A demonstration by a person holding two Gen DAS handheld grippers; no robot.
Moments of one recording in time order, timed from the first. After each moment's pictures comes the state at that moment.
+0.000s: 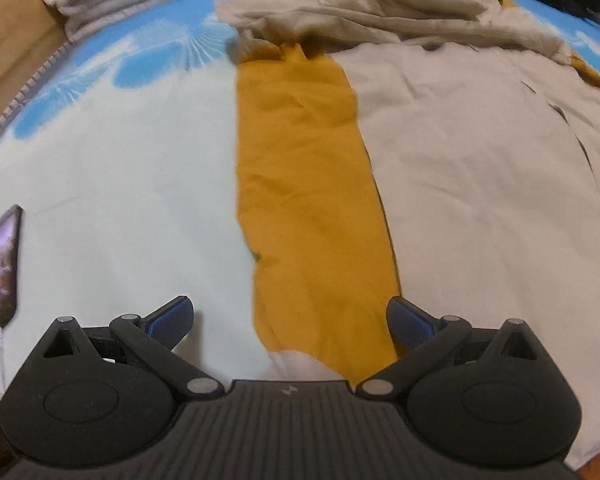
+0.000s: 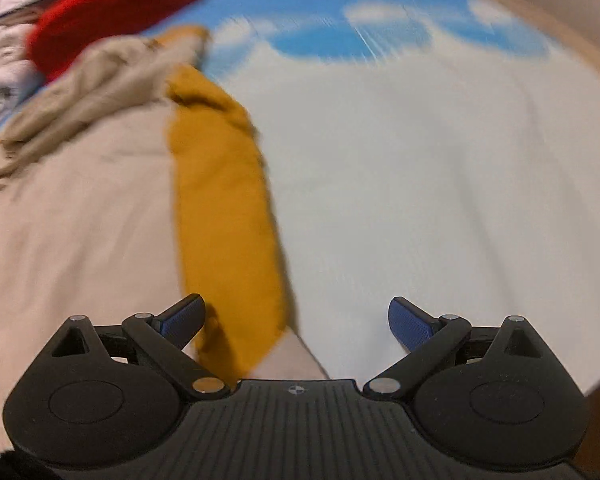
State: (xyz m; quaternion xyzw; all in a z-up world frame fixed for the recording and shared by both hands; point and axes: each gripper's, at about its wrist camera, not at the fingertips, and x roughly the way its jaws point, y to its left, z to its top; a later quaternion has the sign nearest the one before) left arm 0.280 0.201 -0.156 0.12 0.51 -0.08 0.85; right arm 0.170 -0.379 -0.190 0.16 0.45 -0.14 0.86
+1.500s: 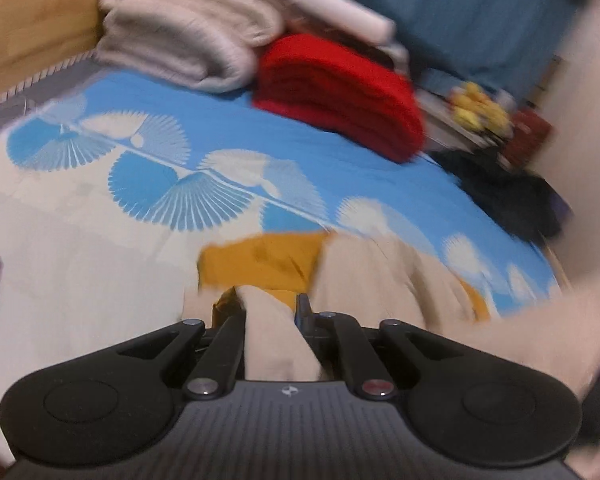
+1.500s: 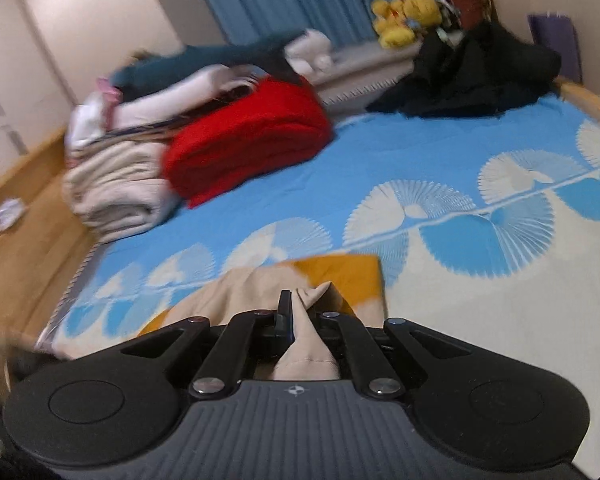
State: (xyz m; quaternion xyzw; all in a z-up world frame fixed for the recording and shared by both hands) left arm 0.392 0.257 0.012 -0.16 0.41 -0.08 0.89; right arm 0.268 -0.358 0.041 0.23 0.32 0.01 0.92
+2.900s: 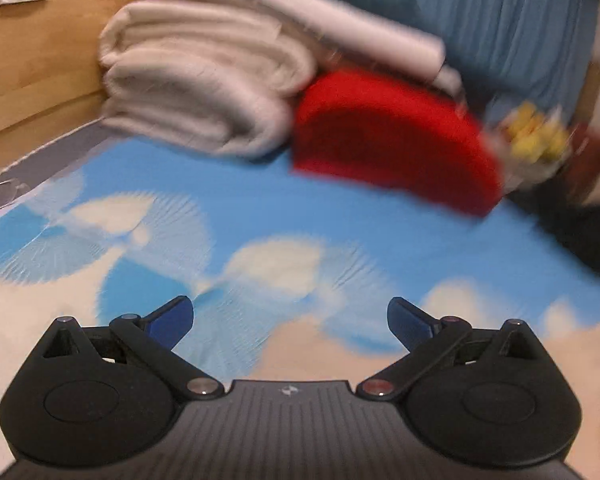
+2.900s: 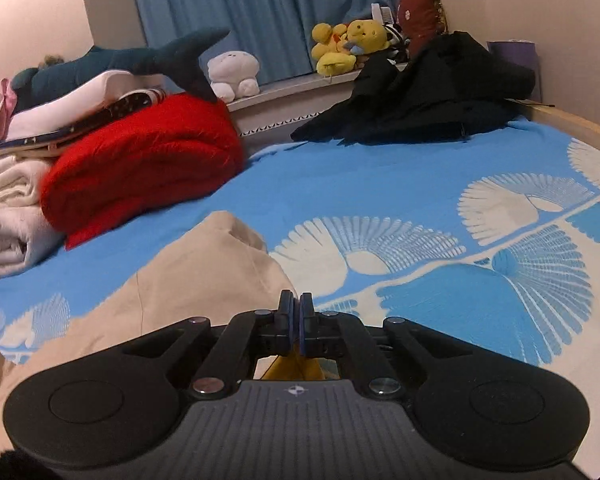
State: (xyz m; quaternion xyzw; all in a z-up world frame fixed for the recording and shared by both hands) left arm 0.531 0.206 -0.062 -0.06 0.34 -0.01 0.94; right arm 0.420 -0.367 -0.119 0.16 0.26 -0.12 0.95
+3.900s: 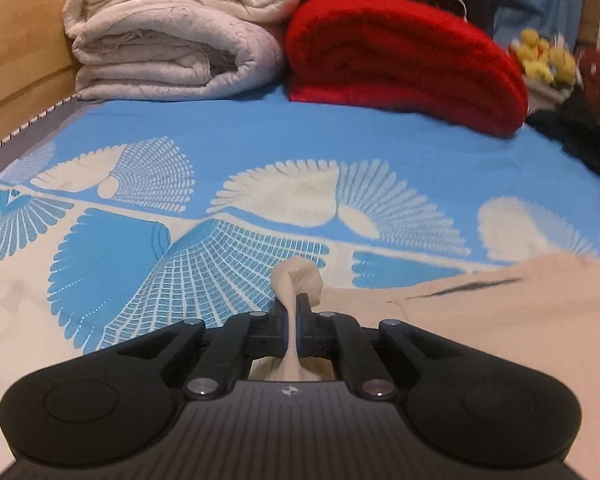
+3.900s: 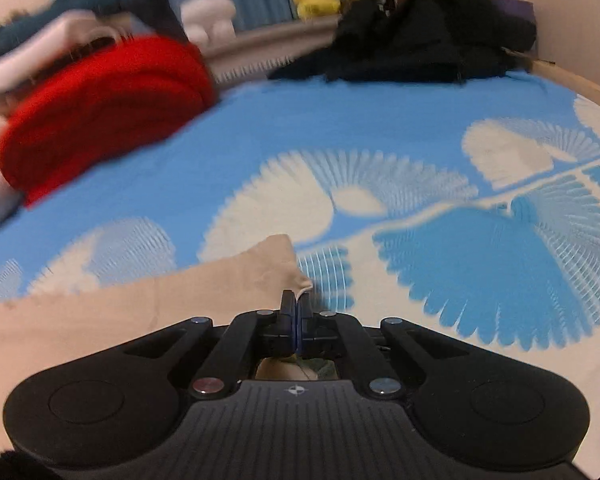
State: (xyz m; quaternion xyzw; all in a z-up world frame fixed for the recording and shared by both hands) left arm 0.589 0.186 -0.160 0.00 0.37 -0.02 0.93; right arm 0.493 -0.371 -0.177 0.15 0.33 -0.15 0.92
